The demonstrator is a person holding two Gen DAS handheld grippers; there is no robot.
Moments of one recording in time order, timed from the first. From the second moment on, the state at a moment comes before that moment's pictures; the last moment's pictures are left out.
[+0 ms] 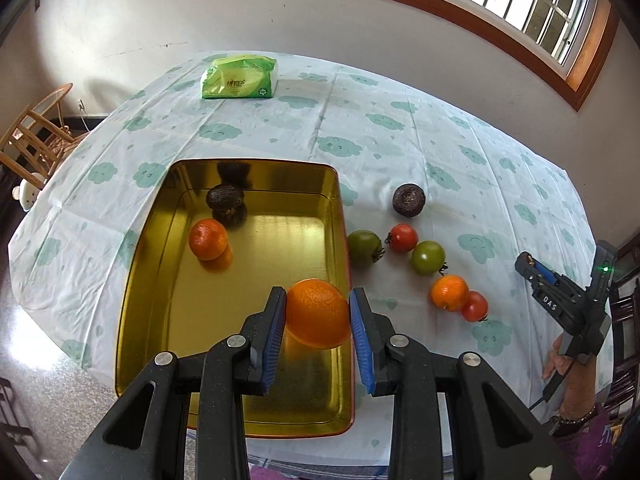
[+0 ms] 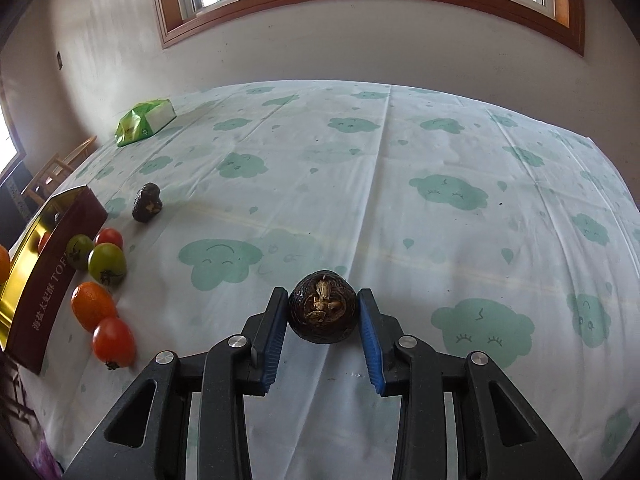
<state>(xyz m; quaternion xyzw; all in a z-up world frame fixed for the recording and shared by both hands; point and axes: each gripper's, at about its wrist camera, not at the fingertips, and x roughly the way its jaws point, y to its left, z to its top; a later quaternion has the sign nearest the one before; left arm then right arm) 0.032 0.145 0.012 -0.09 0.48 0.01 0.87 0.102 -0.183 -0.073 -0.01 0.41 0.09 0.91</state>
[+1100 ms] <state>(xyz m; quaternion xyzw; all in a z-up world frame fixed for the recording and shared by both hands) 0.034 0.207 -0.037 -0.03 0.48 0.09 0.87 0.107 -0.187 -0.078 -0.02 0.42 0.05 0.91</state>
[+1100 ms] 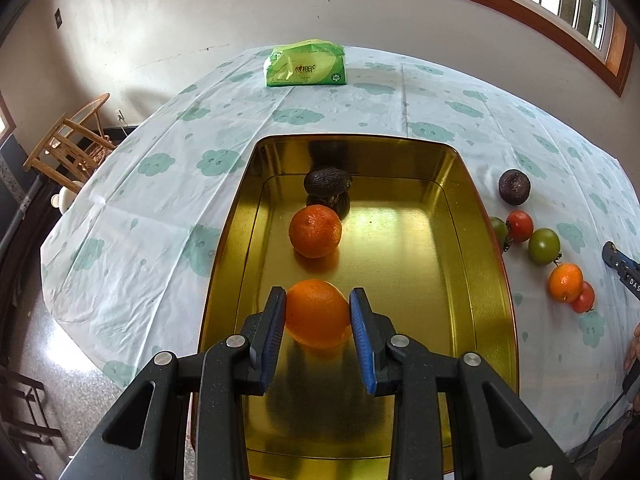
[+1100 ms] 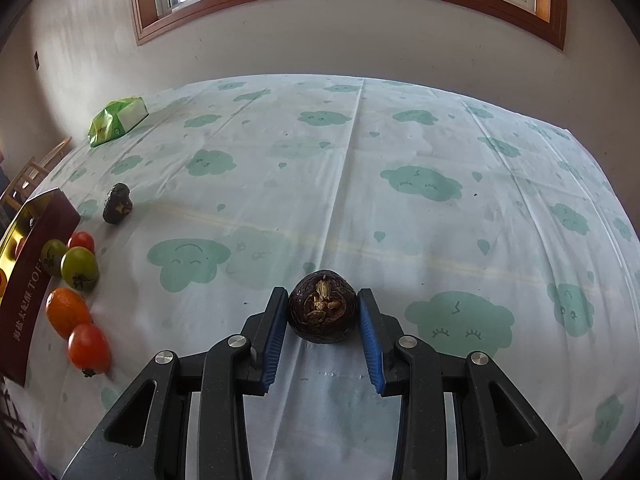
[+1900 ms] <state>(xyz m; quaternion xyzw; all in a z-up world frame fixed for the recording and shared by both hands) 0.049 0.234 -0.056 -0.04 0.49 0.11 0.86 0.107 -0.187 -0.078 -0.02 0.42 0.05 0.91</state>
